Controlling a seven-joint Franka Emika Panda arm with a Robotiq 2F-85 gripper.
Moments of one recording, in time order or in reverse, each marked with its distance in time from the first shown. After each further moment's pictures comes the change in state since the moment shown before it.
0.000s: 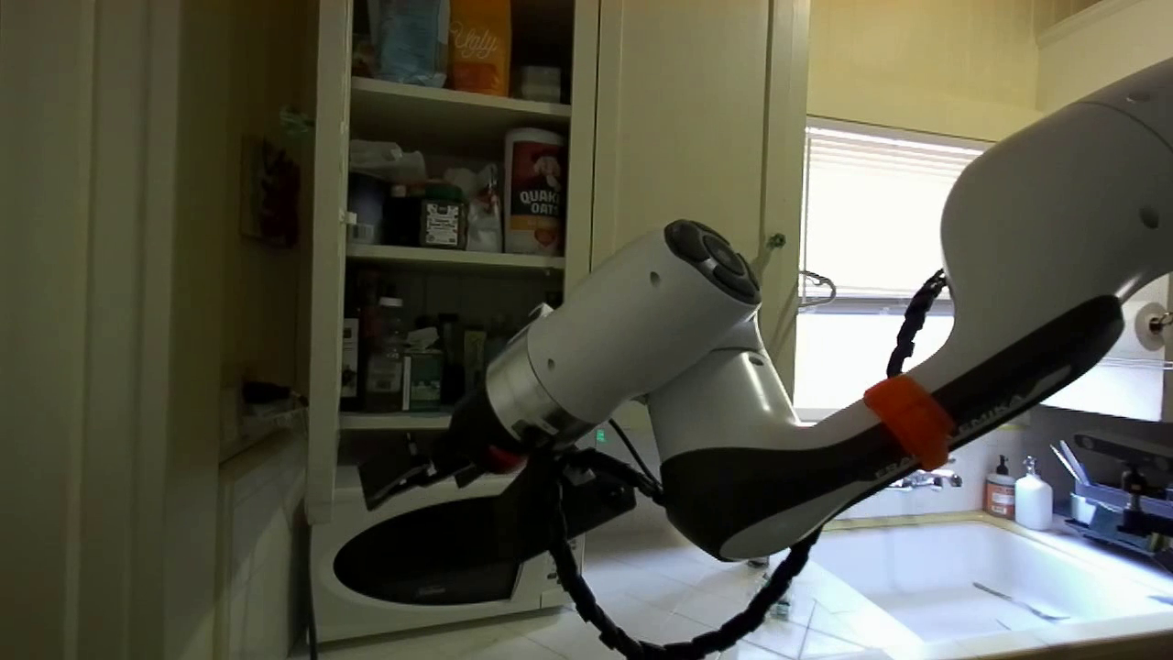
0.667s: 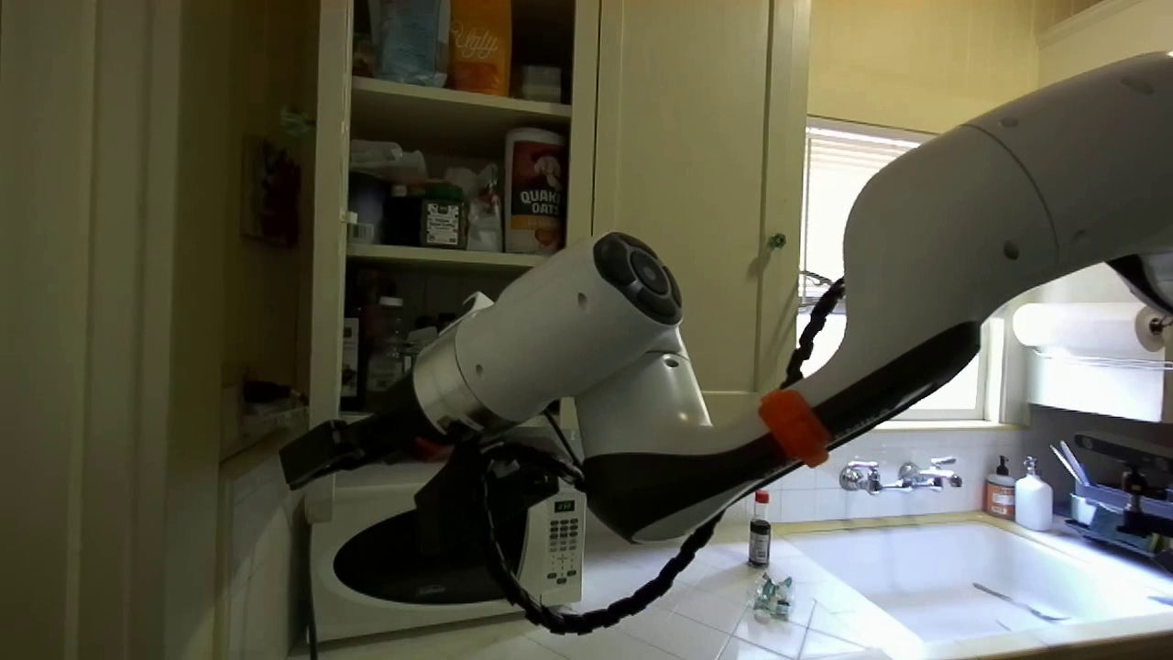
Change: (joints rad) arm -0.001 0.176 0.005 0.214 -0.159 0.079 0.062
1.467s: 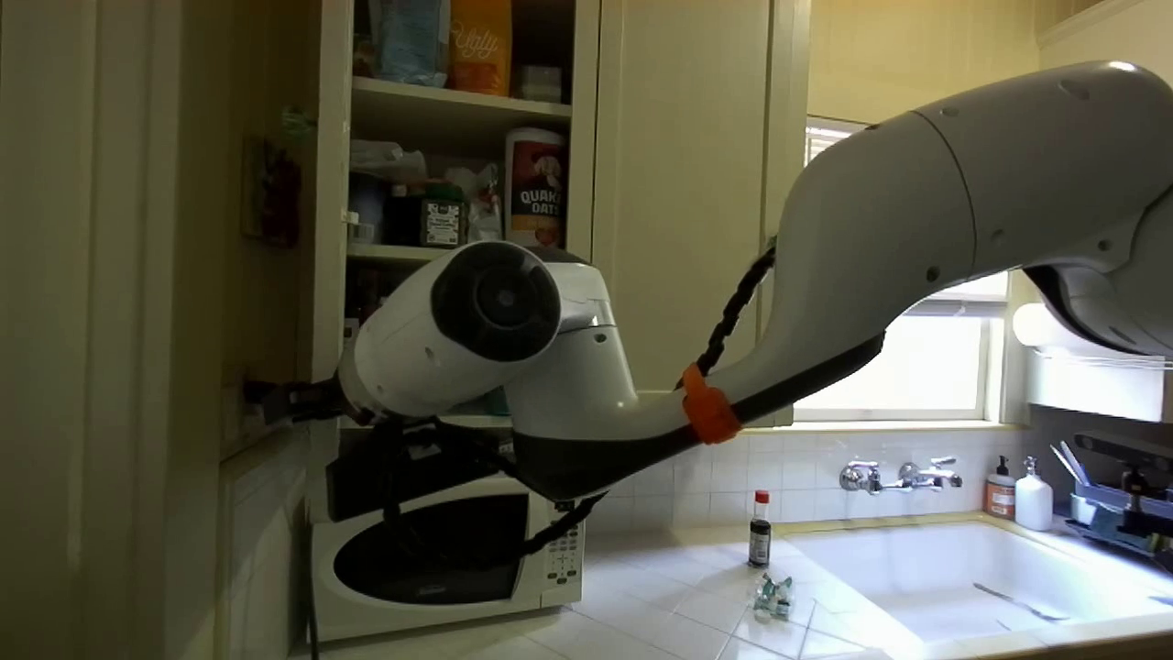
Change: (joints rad) arm 0.069 0.141 -0.004 0.268 -0.377 -0.381 0.413
